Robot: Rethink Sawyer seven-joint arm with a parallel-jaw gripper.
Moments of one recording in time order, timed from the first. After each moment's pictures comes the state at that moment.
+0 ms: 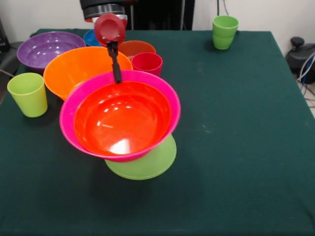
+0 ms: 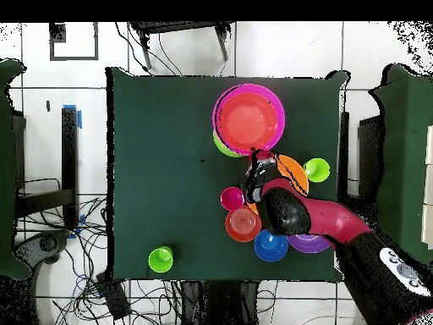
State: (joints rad) arm -0.97 -0.59 0.57 1.95 -0.46 -0.07 2.91
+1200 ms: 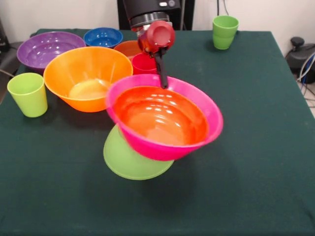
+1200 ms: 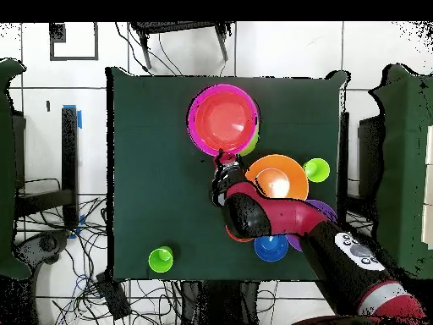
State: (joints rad) arm -0.77 -0.55 0.50 1.96 -0.47 -0.25 2.91
